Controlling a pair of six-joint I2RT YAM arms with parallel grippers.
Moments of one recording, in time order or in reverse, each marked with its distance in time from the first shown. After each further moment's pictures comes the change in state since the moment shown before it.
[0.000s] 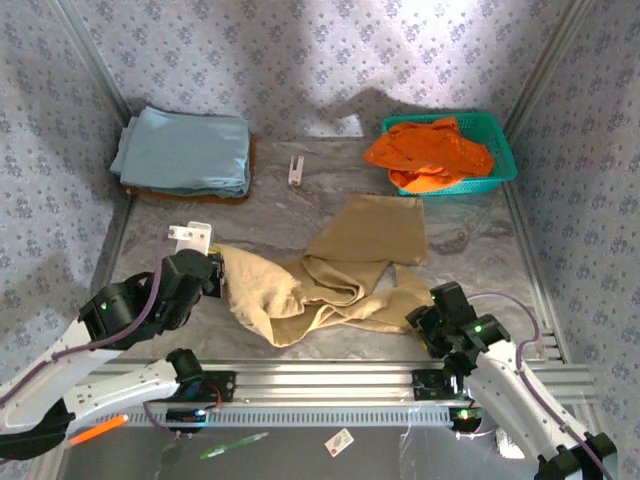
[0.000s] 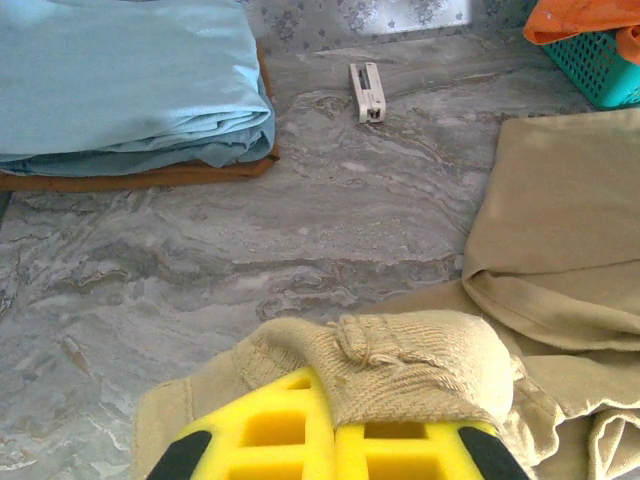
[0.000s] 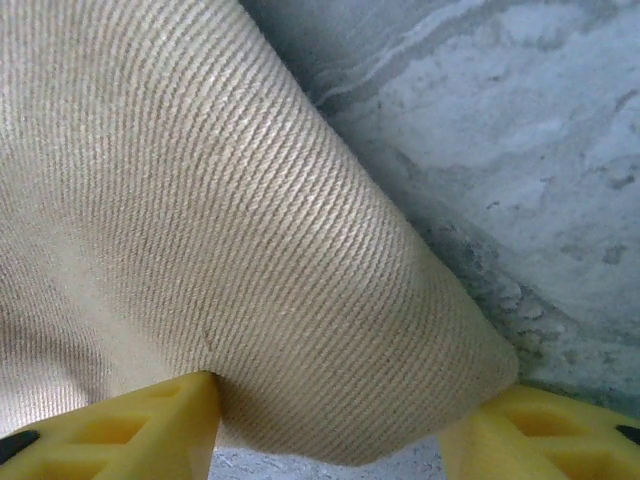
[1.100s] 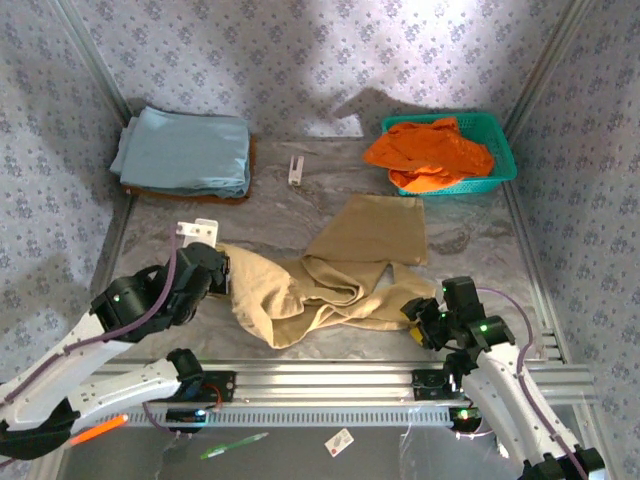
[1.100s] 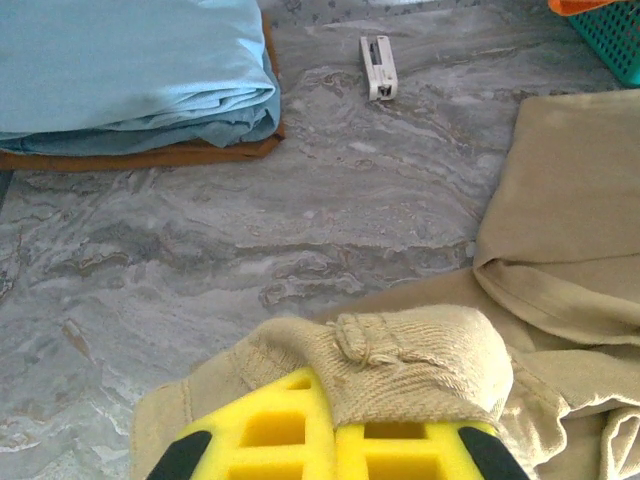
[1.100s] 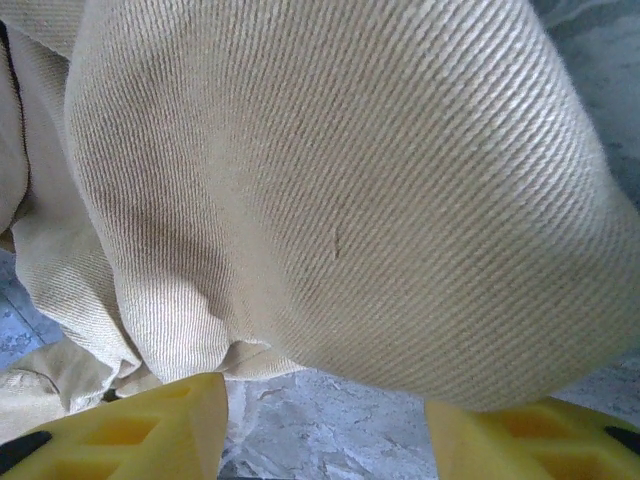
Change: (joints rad) left arm 0.048 0.048 0.000 0.002 0.038 -0.008; right arm -0.142 -0.005 0.021 0.069 -0.249 -0.135
